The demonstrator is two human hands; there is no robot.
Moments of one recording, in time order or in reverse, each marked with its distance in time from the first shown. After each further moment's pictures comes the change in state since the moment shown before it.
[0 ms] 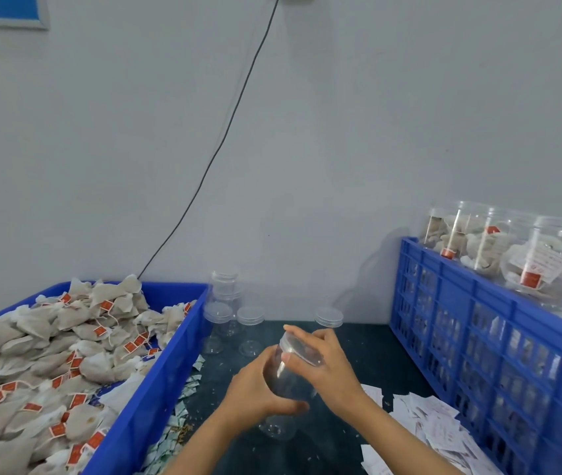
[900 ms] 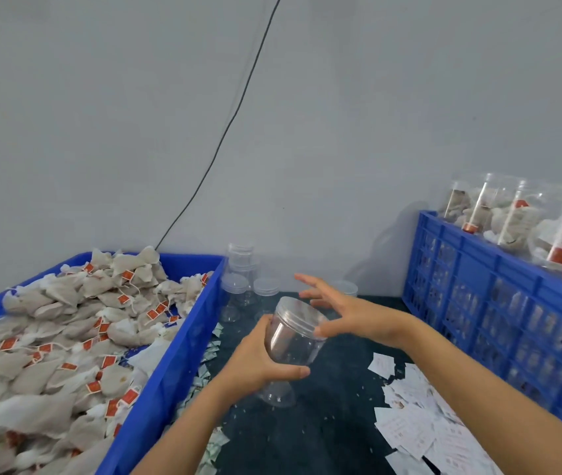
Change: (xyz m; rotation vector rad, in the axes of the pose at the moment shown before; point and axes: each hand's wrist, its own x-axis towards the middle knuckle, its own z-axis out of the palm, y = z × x) left_hand -0.019 0.000 -0.028 -0.072 -0.022 -0.019; right_hand 0.017 -0.054 -0.049 -0.085 -0.619 0.063
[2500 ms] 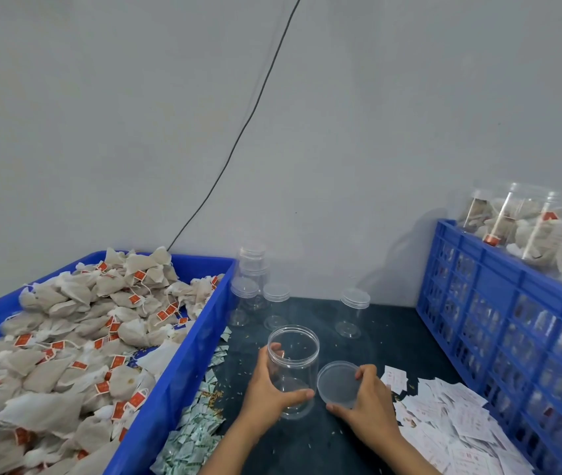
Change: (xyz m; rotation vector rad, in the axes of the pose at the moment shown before) left_hand 0.004 -0.057 0.045 -0.285 0.264 -0.130; right_hand 0.021 0.149 0.093 -0.283 0.748 0.264
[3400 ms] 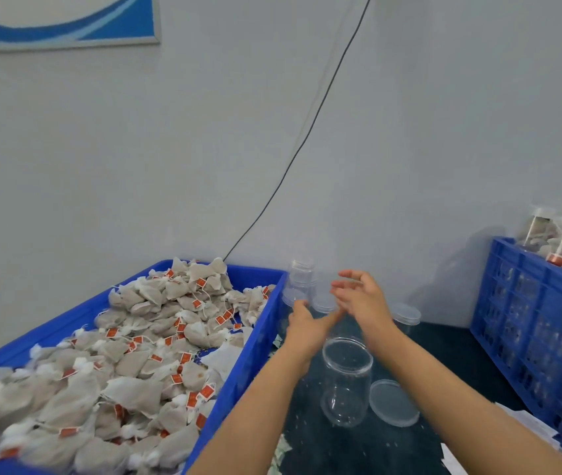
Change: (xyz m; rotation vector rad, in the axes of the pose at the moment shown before) left_hand 0.009 0.132 -0.035 0.051 0.120 -0.144; right_hand 0.045 -0.197 -0.063 0.940 -0.055 0.002
